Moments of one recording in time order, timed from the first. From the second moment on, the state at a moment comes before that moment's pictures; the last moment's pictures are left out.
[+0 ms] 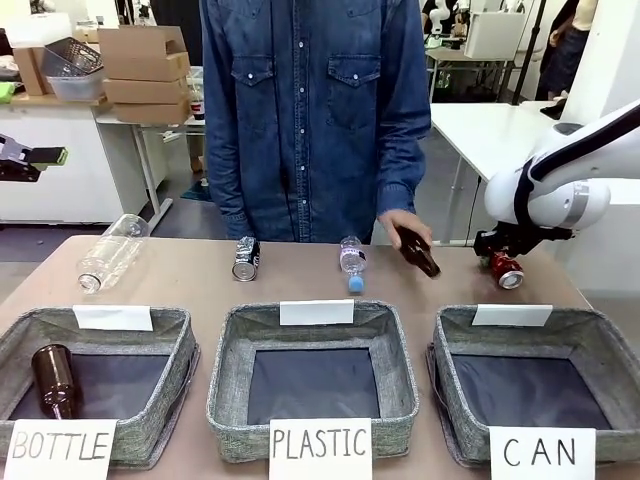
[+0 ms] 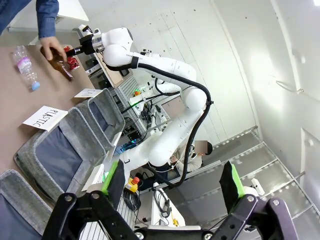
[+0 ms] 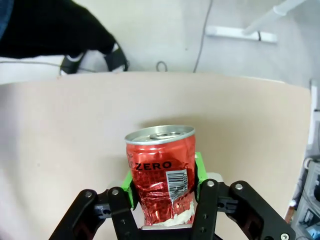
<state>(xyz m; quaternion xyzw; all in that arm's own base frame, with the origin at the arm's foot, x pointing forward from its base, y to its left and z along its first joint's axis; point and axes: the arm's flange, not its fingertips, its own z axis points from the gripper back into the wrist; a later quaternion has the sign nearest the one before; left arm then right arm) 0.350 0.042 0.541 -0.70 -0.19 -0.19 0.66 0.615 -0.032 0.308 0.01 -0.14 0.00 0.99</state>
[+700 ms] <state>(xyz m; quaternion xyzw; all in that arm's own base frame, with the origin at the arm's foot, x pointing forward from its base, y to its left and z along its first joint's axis) 0.349 0.042 0.542 -0.70 -0.19 -0.19 0.66 0.493 -0.090 0.481 0.14 -0.21 0.04 0.97</state>
